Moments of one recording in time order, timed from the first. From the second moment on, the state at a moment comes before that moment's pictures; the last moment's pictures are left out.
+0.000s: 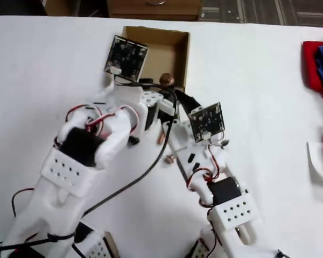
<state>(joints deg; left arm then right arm) 21.3 -36.1 19.8 57.0 7.8 -25.8 -62.3 70.2 7.3 5.3</state>
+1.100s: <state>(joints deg) -18.3 -36.1 46.2 53.9 -18.8 -13.3 -27.6 28.0 44.4 6.2</state>
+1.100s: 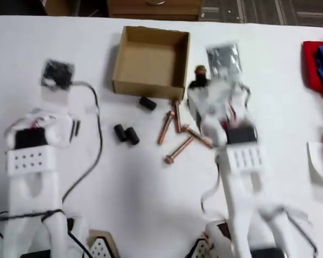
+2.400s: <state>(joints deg) -18.5 -36.1 74.9 19.3 -19.2 -16.5 73.3 -82.7 62.8 -0.8</state>
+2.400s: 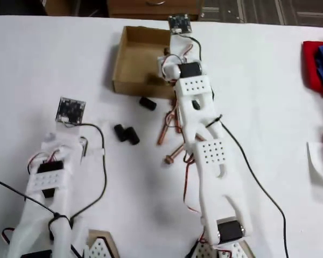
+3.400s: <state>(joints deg) -18.5 -36.1 74.9 19.3 -19.3 -16.2 68.4 -82.9 62.6 5.1</state>
